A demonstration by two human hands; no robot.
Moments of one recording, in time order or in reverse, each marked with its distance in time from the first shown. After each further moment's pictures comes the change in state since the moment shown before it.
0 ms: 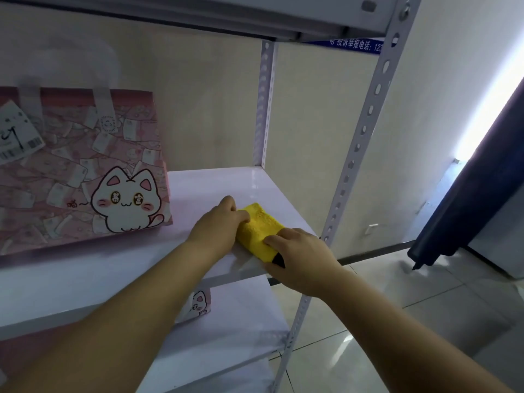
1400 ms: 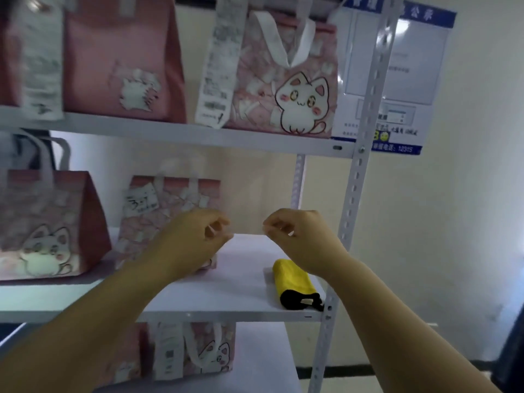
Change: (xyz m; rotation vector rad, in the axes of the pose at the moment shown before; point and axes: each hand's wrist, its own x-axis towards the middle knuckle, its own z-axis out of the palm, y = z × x) left_hand -0.126 0.060 -0.173 -0.103 0.411 -0.130; right_hand -0.017 -0.041 -0.165 0.569 0.385 -0.144
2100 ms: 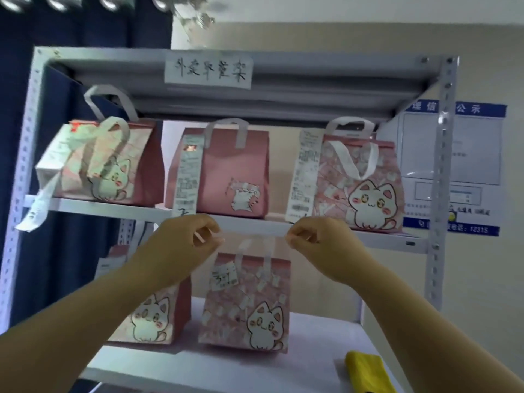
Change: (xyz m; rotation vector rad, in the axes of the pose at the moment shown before) left_hand -0.030 -0.026 -0.203 0.121 0.336 0.004; right_hand 0.078 -0.146 -0.031 -0.028 0.054 -0.225
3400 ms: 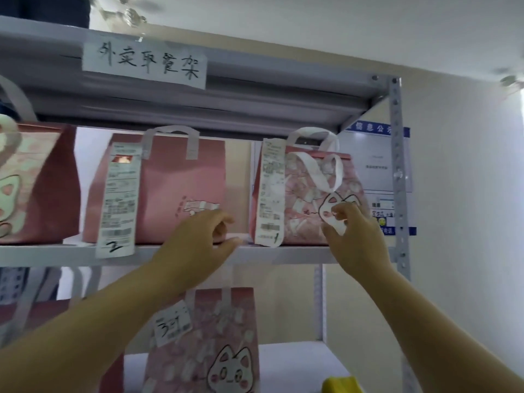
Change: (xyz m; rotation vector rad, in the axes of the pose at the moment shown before) left_hand 0.101 -0.003 0.075 -0.148 -0.024 0.277; right_hand 0.032 0.070 -0.013 -0.305 0.592 0.357
